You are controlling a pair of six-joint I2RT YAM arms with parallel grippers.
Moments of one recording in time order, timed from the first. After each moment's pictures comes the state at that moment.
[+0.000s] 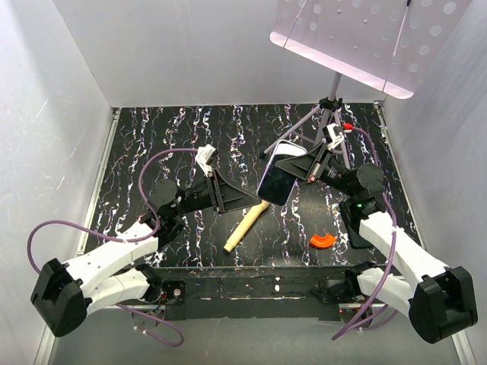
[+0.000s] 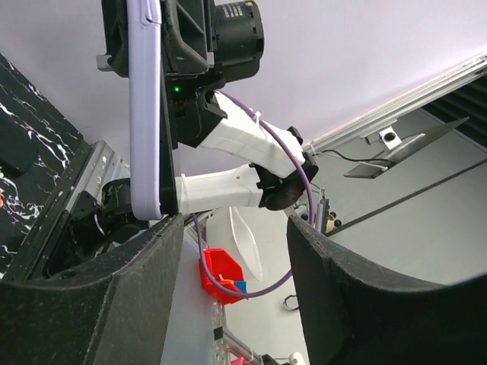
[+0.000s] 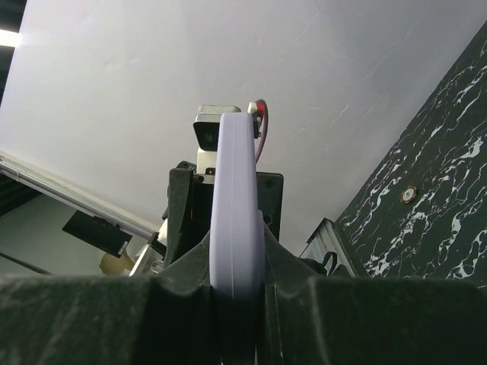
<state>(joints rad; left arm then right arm) -0.74 1.00 0.62 0.72 0.65 -1.30 0.41 1.01 0.63 0.79 -0.74 1.41</state>
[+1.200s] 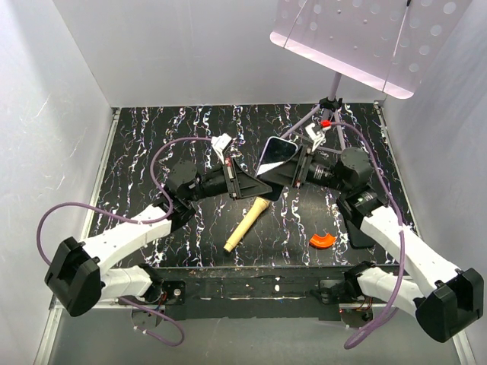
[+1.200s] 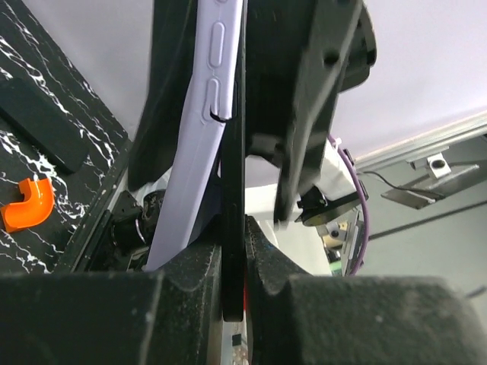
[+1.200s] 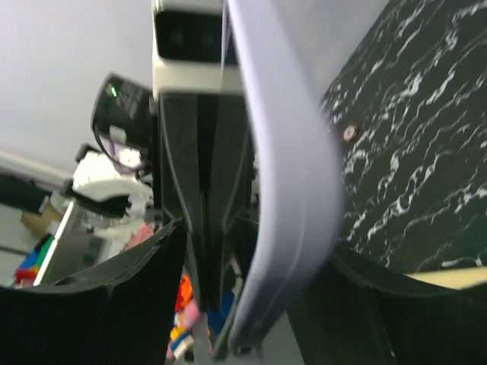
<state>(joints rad) -0.73 1.20 0.78 0.61 0.65 -1.21 0.51 1.01 0.82 0.28 -0.71 1.06</state>
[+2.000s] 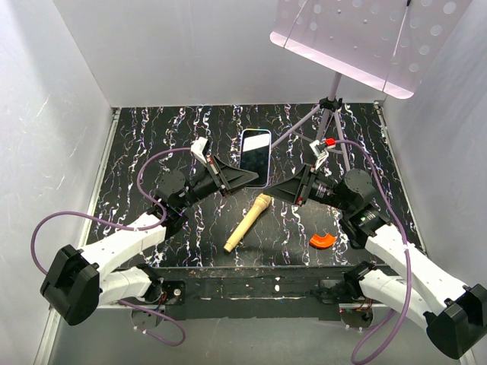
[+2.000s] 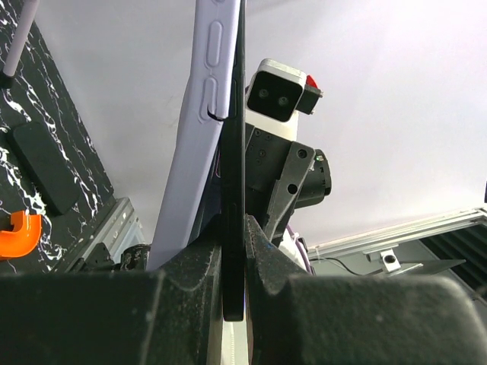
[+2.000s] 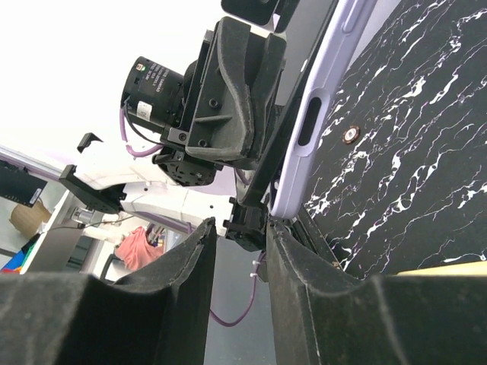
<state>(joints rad) -0.67 1.12 0.63 0.72 0.43 -1.44 0.59 0.86 0.64 0.33 -0.66 1.02</state>
